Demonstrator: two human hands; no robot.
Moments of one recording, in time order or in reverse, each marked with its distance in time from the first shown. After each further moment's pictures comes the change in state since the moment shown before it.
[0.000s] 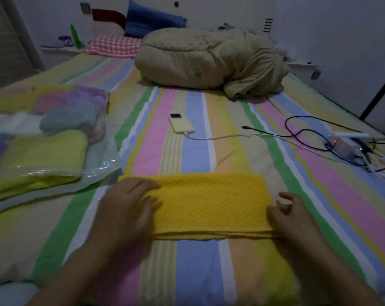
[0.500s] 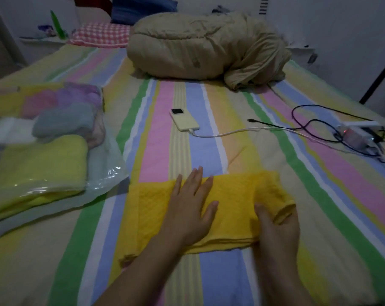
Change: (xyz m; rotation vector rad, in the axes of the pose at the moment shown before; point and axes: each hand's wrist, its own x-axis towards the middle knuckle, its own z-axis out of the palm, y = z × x) left_hand 0.030 0.011 0.094 -0.009 -0.319 0.019; right_hand -0.039 -0.051 0.093 0.682 0.414 -0.003
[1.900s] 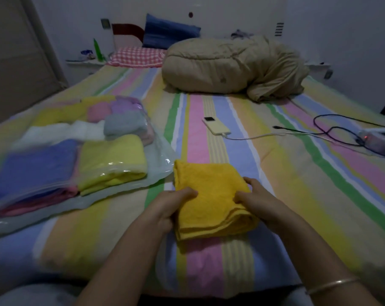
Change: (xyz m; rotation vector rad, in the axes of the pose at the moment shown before) left_hand -0.075 -0.042 -0.126 -1.244 -0.094 -1.112; right_hand -0.041 -0.037 0.063 -0.555 -0.712 0.158
